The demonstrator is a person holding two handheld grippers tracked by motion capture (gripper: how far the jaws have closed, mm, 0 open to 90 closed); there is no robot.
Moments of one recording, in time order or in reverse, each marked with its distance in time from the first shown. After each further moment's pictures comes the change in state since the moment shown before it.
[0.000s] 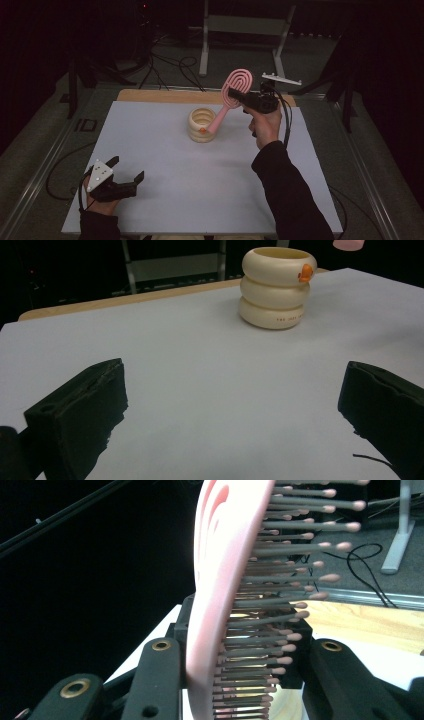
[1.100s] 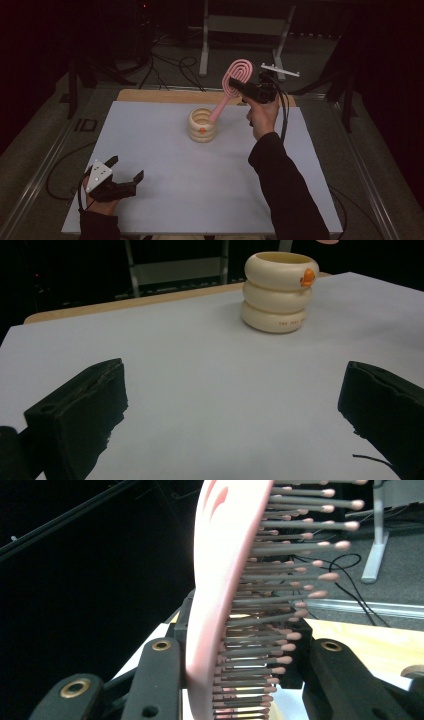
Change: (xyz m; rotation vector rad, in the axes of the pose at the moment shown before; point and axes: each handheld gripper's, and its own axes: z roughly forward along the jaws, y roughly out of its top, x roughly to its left) left arm 0.001 0.000 -0.001 -0.014 0.010 -0.006; right arm -0.007 0.018 0.017 -0.036 -0.065 0.008
